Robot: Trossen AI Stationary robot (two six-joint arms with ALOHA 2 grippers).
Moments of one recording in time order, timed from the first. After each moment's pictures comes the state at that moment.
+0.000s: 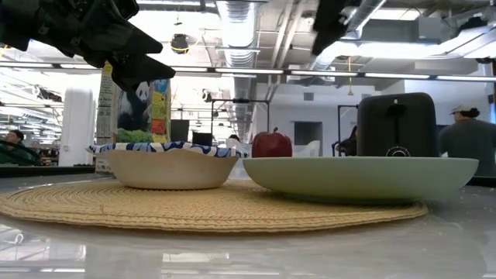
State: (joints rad) left arm -0.28 1.01 0.34 0.41 -0.27 -0.24; right arm 0.08 1.54 1.55 -1.06 0.11 0.27
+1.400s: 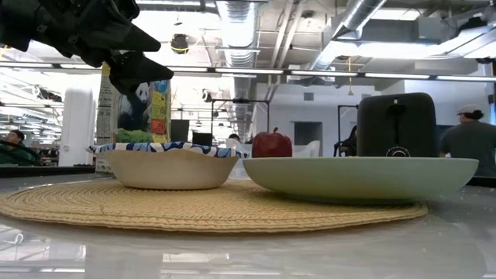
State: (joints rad) left arm -0.28 1.01 0.34 0.41 -0.25 -0.30; right arm 0.78 1.06 0.97 -1.24 -0.20 1.90
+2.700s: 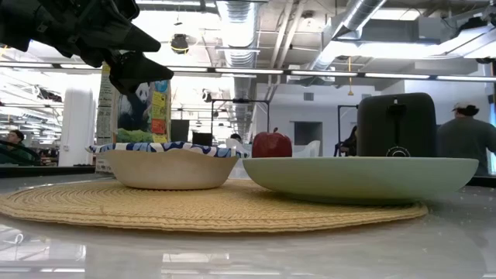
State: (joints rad) left arm -0.28 1.01 0.34 0.41 -0.25 -0.30; right arm 0.72 1.07 0.91 -1.18 -0.23 1.83
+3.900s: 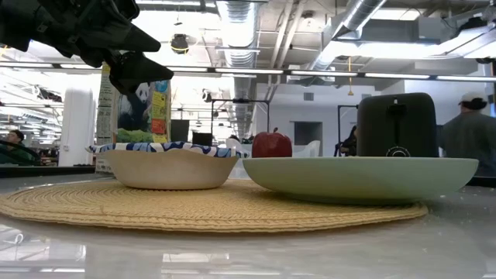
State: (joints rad) left arm -0.28 1.01 0.34 0.41 -0.25 -0.30; right arm 0.70 1.07 0.91 -1.15 -0.33 1.91
